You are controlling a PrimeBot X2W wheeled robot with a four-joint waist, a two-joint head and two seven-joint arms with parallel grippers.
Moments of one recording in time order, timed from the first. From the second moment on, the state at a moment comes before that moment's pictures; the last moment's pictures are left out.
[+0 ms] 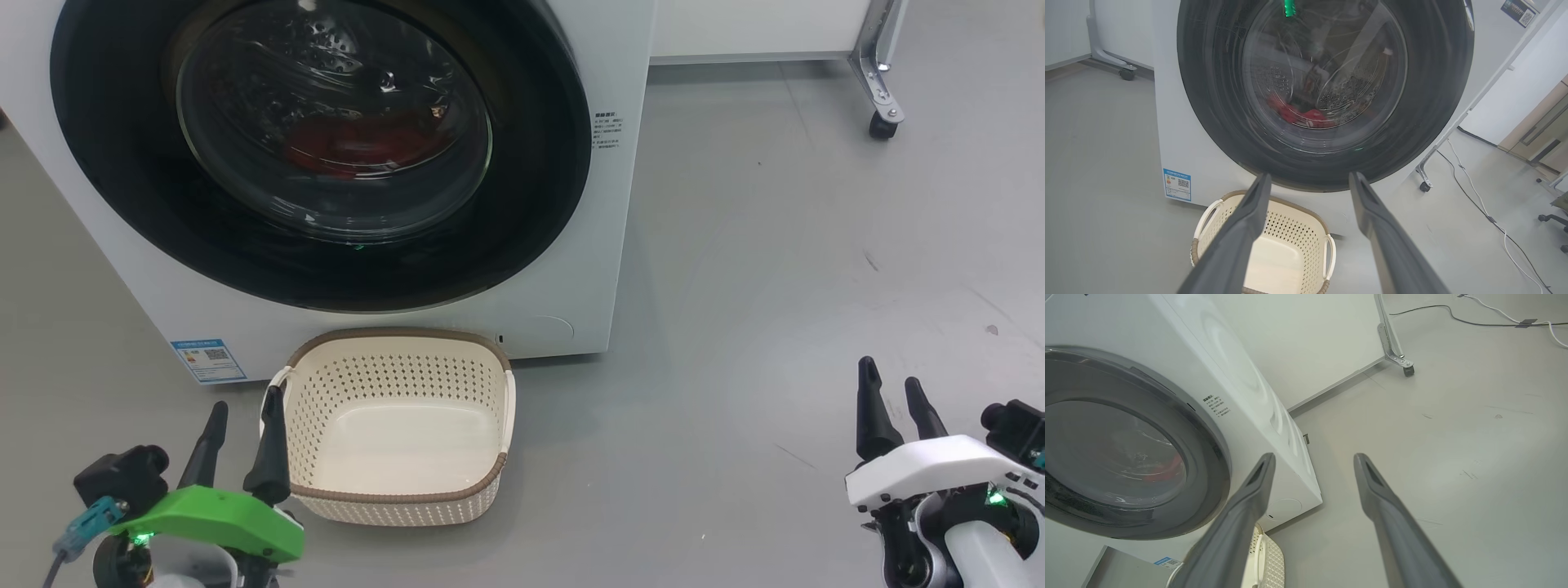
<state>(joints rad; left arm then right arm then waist) -0.07 0.16 -0.24 0.21 -0.82 0.00 -0.15 -0.05 -0.19 0.15 0.27 0.85 0.01 -0.14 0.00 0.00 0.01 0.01</state>
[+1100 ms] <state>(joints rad) -0.07 0.14 -0.33 0.22 -0.40 0.09 -0.24 -0.05 -0.19 0.25 0.26 0.44 -0.06 -0.24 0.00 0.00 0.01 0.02</state>
